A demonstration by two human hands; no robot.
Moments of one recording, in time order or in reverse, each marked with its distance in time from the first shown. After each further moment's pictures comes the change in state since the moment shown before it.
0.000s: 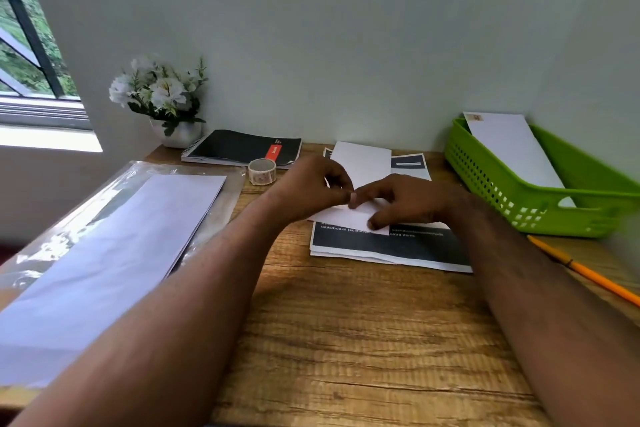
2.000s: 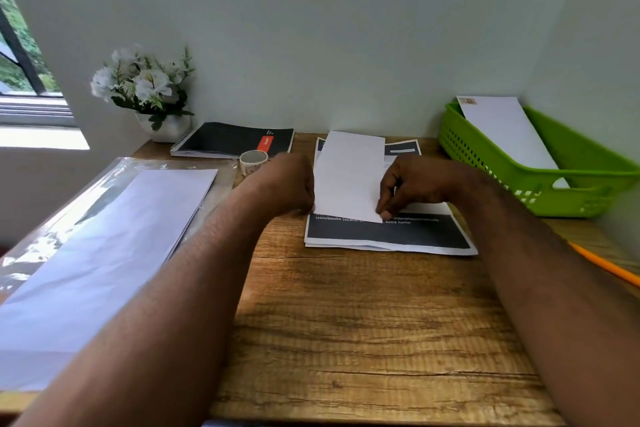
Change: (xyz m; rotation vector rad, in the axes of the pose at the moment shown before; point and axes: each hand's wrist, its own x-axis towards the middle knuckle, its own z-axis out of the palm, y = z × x) left_hand -0.006 -0.001 -0.014 0.328 -0.166 -0.237; right_hand -0.016 0.008 -0.011 0.109 0.017 0.054
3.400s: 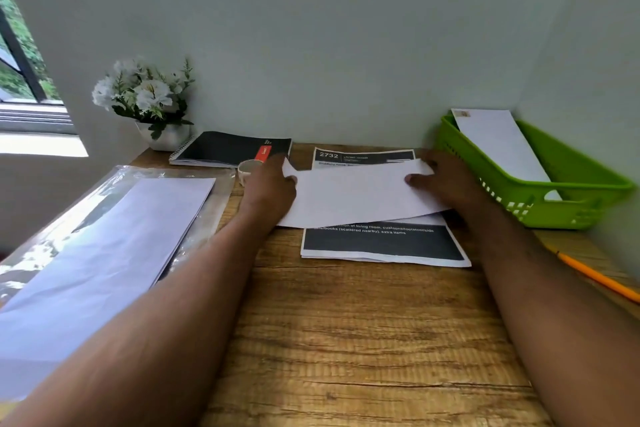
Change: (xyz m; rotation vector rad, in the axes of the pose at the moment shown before) left_hand 0.009 -0.012 0.020 -0.364 0.429 -0.240; right_hand 0.025 0.089 -0.003 0.172 0.729 0.206
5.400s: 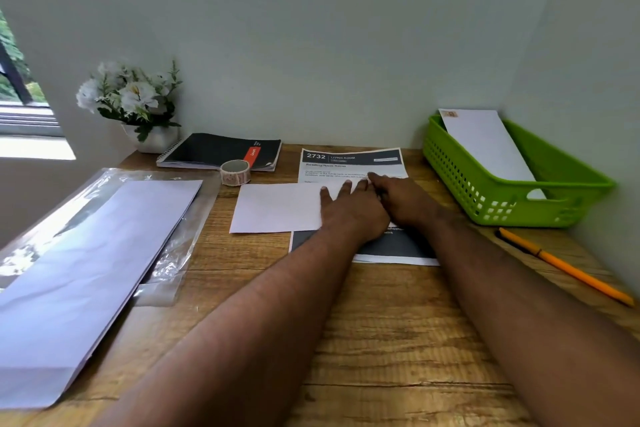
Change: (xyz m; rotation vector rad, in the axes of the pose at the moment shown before) left_hand -0.018 0.071 0.106 0.478 -0.443 0.245; right_hand -0.030 -0.030 0.027 -0.463 -0.287 -0.254
